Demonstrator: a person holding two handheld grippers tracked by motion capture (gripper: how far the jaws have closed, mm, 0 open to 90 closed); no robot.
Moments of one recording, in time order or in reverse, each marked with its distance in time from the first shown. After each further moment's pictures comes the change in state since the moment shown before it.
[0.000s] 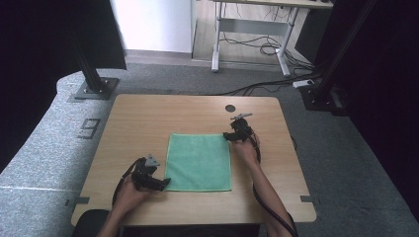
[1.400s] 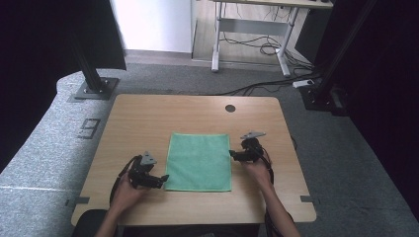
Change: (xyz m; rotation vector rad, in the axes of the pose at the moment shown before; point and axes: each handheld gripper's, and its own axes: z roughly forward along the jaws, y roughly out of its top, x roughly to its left) left arm 0.008 0.003 -0.021 -0.072 0.014 -0.009; right arm 0.016 -0.067 -0.067 -0.075 0.074 -0.016
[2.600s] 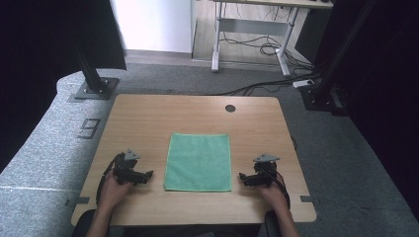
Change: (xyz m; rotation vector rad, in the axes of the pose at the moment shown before) left arm 0.050 -0.030 0.005 0.029 0.088 -0.103; right arm 0.008 -0.074 -0.040 0.023 -0.047 -0.013
